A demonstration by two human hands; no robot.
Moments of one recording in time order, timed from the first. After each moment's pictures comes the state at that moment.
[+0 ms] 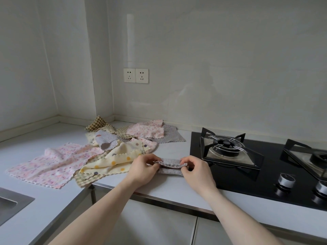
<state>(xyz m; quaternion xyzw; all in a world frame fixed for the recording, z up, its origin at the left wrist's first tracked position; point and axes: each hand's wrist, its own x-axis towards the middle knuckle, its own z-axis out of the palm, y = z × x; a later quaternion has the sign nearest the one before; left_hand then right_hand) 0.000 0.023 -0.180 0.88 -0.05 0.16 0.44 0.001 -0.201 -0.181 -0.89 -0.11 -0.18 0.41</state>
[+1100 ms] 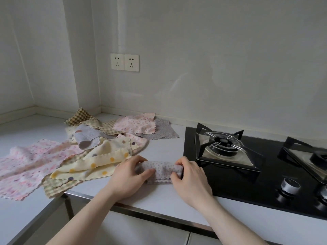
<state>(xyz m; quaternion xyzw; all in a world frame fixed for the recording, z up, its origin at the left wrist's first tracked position) -0.006 0.030 -0.181 0.92 -0.05 0.14 0.35 -0.003 -0.199 -0.177 -0.95 -0.09 -0.12 0.27</state>
